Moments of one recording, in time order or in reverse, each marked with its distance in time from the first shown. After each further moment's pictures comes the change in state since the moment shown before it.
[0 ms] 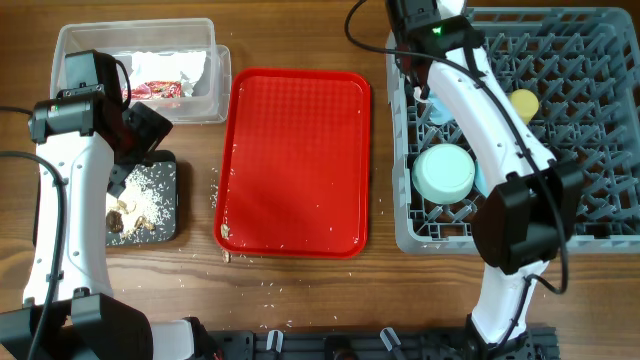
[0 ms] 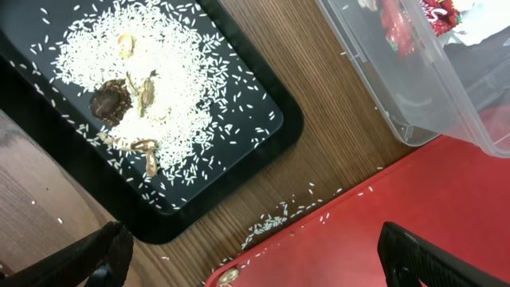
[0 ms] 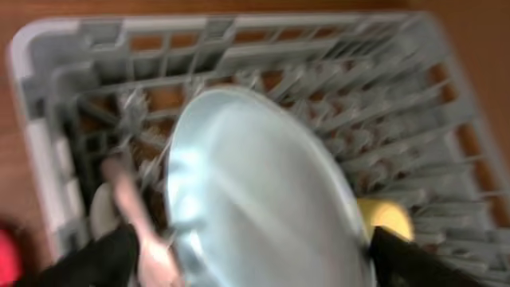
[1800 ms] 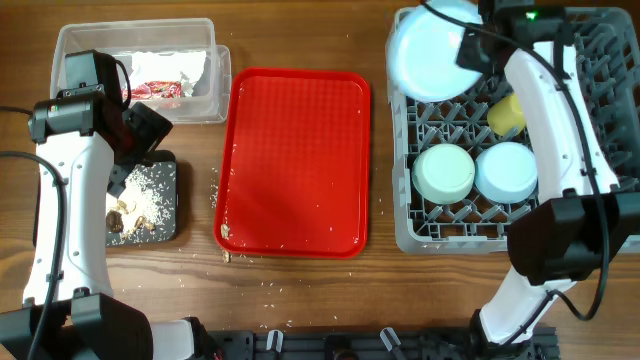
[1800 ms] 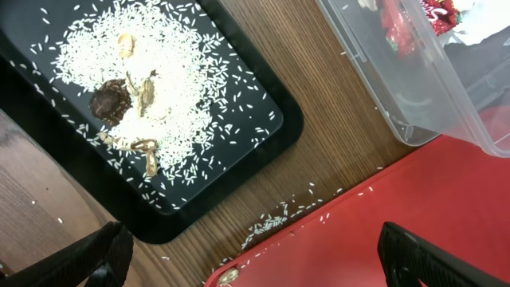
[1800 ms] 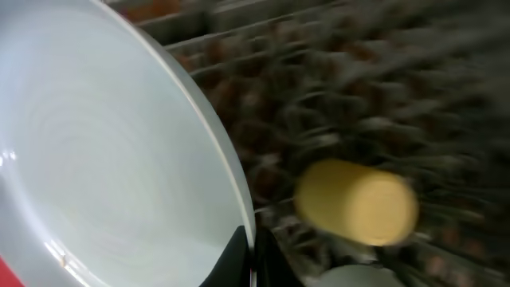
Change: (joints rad) left arm 0.000 0.000 0.000 0.000 0.000 0.000; right arm -0.230 -0.095 0.019 -0.108 -0.303 -0.020
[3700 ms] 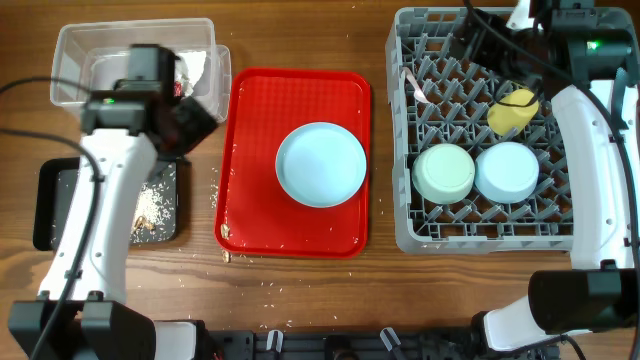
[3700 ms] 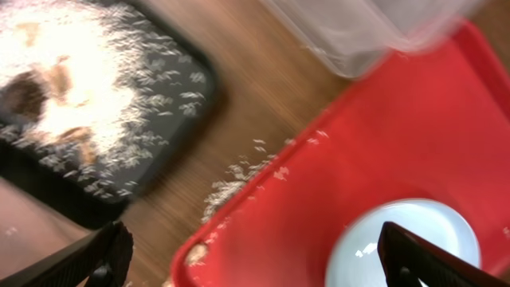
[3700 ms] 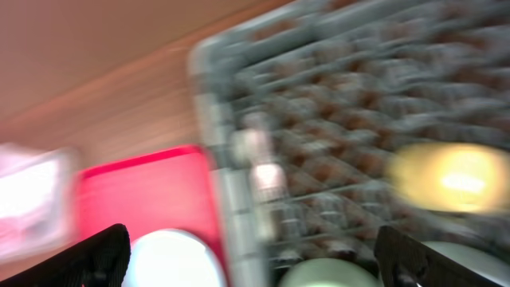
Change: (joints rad) left arm -0.205 0.000 0.000 0.024 0.000 0.000; right arm -0.064 -0.241 -0.093 0.069 -0.548 0.026
